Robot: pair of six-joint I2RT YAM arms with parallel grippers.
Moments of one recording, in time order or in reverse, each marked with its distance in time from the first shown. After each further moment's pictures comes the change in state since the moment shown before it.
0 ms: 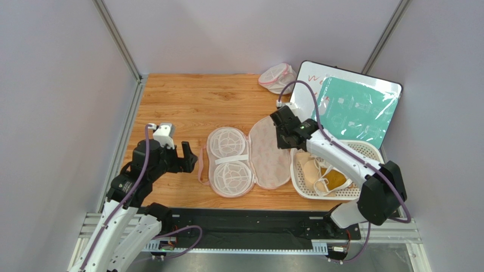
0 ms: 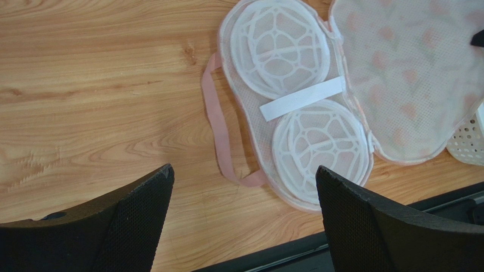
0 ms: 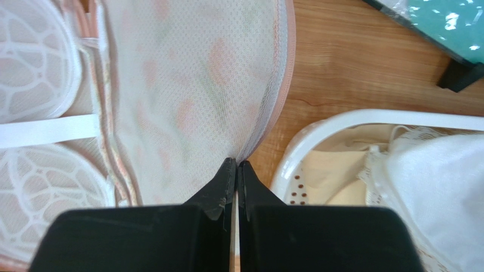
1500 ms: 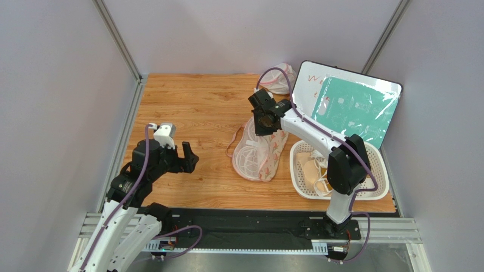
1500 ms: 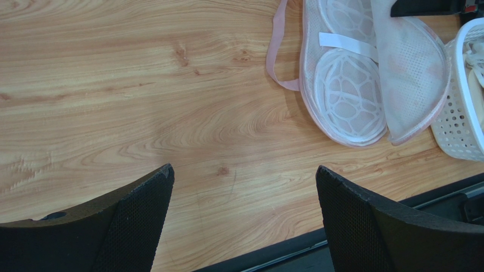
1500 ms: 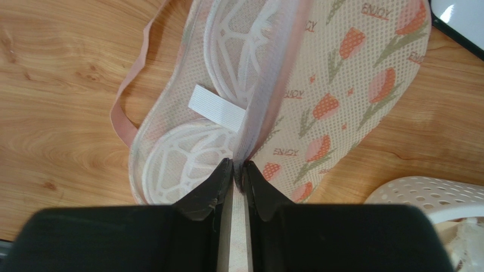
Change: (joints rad) left arm 0.000 -0.002 0.000 0.007 0.027 0.000; right arm 0.019 0.337 0.395 -0.083 -0.158 0.037
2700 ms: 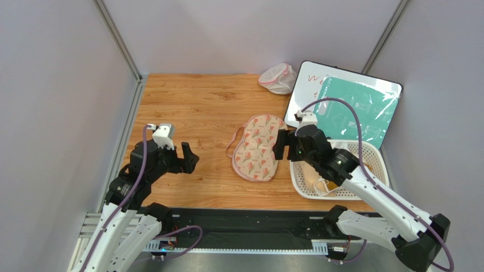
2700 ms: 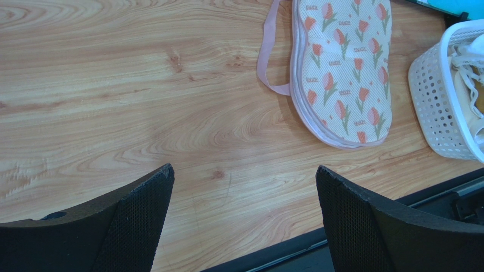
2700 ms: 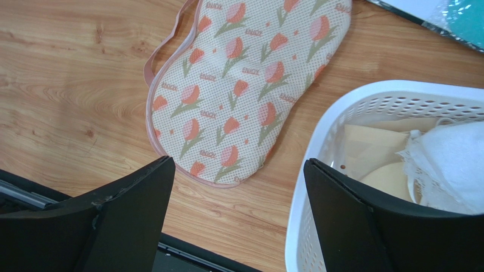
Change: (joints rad) left arm 0.000 -0.019 0.000 0.009 0.017 0.001; right arm 0.063 -0.799 -0.617 0.215 0.061 0.022
